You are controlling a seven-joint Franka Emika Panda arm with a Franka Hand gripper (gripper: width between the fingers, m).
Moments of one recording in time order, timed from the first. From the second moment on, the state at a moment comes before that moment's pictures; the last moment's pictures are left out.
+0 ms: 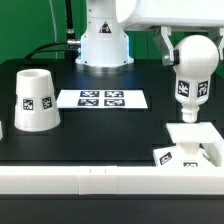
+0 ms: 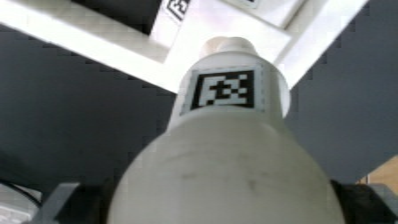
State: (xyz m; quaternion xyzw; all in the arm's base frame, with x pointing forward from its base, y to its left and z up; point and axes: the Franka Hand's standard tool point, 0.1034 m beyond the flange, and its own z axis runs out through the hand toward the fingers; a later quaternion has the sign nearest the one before) arm 0.623 0.084 0.156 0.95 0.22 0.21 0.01
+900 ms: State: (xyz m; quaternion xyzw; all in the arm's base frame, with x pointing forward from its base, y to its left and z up) arm 0.626 0.082 0.135 0.95 0.23 0.19 0.01
